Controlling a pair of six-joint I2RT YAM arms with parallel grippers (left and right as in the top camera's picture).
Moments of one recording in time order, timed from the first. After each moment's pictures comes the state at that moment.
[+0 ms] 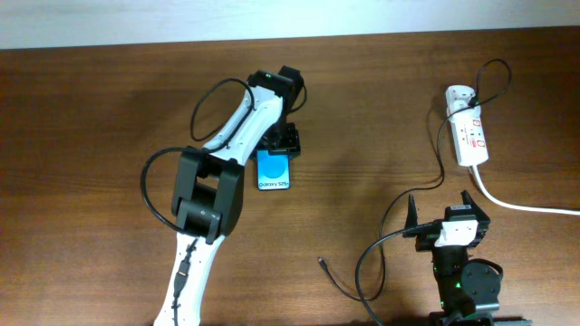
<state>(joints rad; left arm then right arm) -0.44 2.49 2.17 -1.34 -0.01 -0.48 0.03 0.01 0.01 -0.07 0.05 -0.14</state>
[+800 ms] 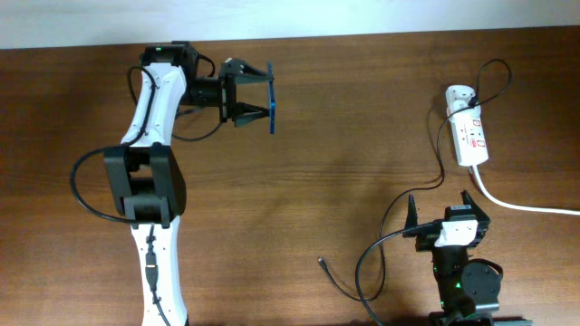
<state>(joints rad) -0.05 2.51 2.31 -1.50 1.49 -0.31 0.03 0.01 0.01 -0.07 0.05 -0.14</state>
